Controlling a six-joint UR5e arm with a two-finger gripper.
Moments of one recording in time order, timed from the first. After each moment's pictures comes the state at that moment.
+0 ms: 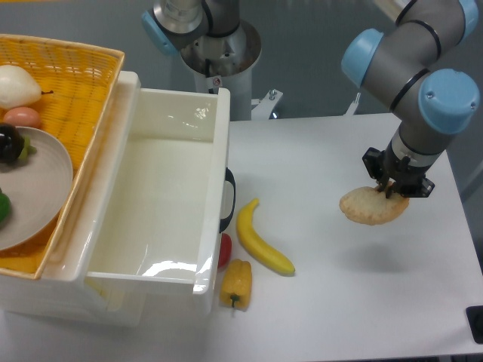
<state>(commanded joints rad) 2.75 -2.02 -1.31 -1.42 1.60 1.36</state>
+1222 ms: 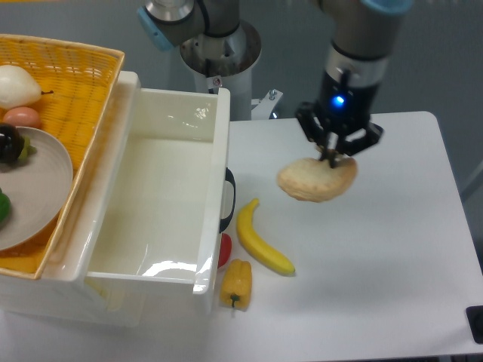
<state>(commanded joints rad) 2.55 -1.69 -1.35 -1.48 1.35 1.00</state>
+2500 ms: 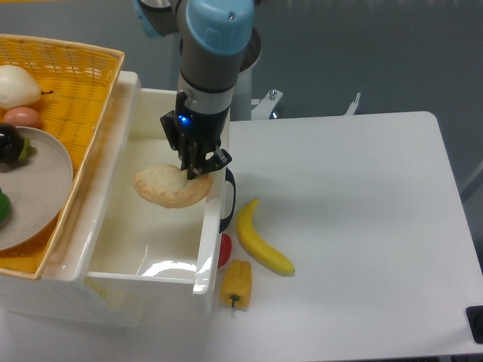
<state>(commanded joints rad) 2.33 -1.72 -1.46 -1.47 1.30 1.02</state>
